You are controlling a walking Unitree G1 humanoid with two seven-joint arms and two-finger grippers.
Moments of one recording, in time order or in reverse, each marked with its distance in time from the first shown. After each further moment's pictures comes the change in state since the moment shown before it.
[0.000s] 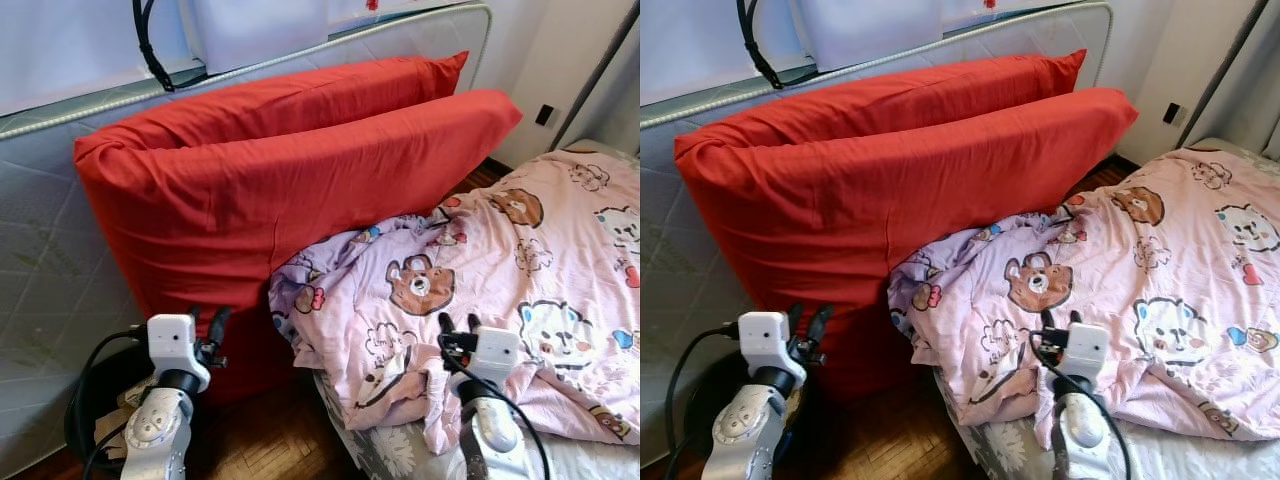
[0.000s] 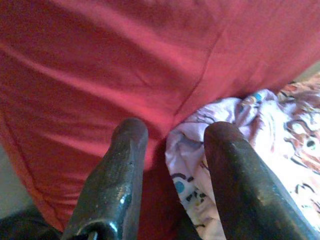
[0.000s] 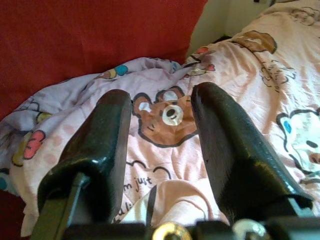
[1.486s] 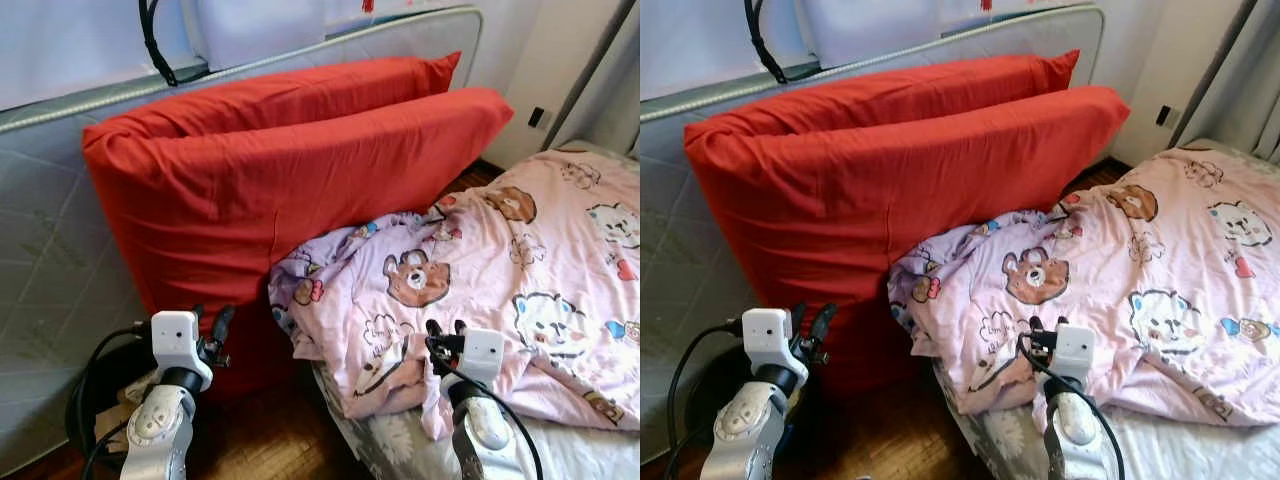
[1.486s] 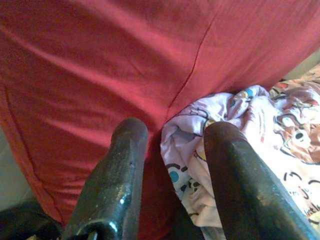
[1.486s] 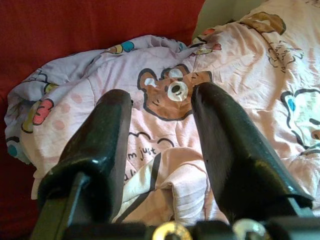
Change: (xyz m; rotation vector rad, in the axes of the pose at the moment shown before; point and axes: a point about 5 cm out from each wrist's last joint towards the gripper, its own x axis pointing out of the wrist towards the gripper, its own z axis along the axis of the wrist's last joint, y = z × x) left arm 0.000 -0.001 0.004 -0.004 0.013 0.000; right arm 0.000 0.006 -0.007 -0.015 0.078 0.027
